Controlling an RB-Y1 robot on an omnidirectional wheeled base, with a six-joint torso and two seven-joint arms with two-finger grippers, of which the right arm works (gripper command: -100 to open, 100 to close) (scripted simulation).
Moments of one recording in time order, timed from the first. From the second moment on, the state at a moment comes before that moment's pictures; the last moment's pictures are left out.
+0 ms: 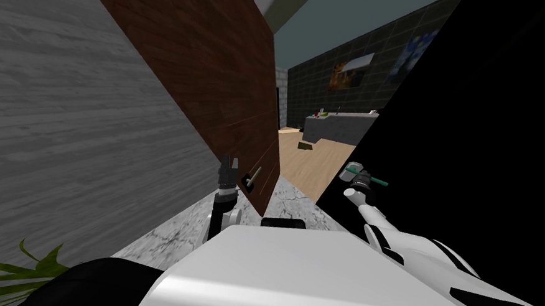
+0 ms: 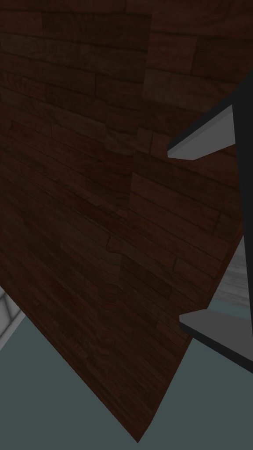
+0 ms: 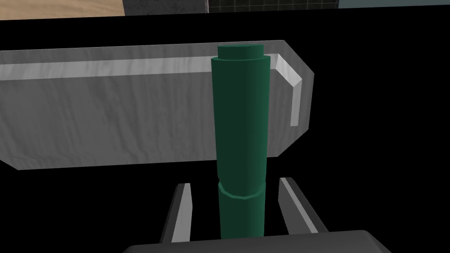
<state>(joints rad) -0.29 -0.47 -0.25 -0.62 -0.91 -0.55 0.42</state>
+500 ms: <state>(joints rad) -0.29 -0.47 -0.25 -0.61 -0.91 -0.55 0.42</state>
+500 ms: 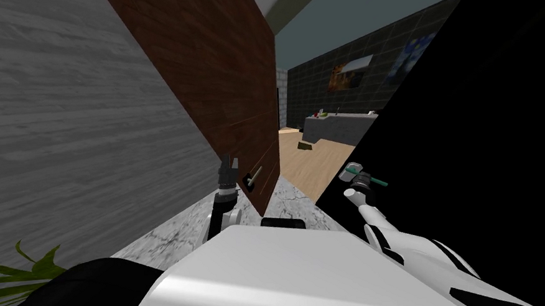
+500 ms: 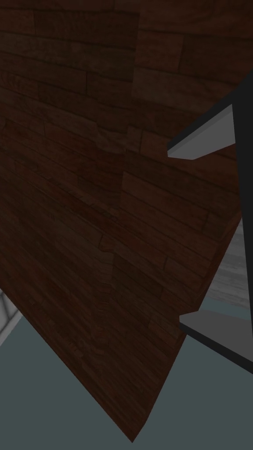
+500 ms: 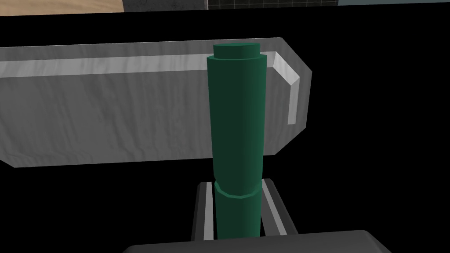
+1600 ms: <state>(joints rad) -0.31 -0.43 -0.16 -0.66 -0.82 -0.52 0.35</state>
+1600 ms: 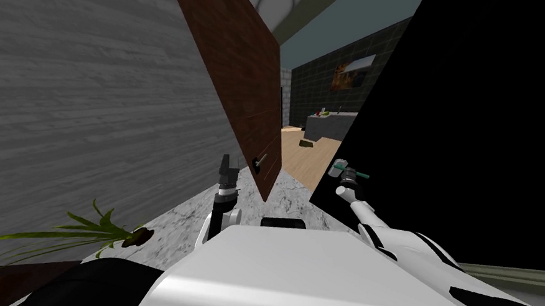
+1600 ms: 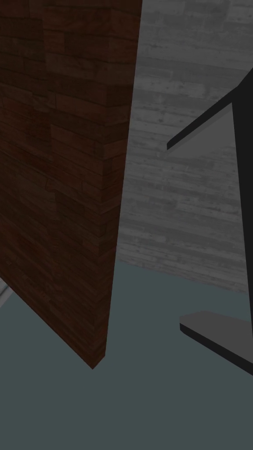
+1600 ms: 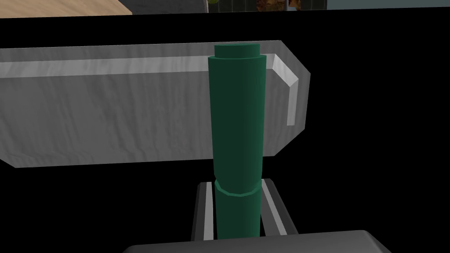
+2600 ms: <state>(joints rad) -0.30 -0.43 -0.07 -0.69 -0.75 -0.50 0.26</state>
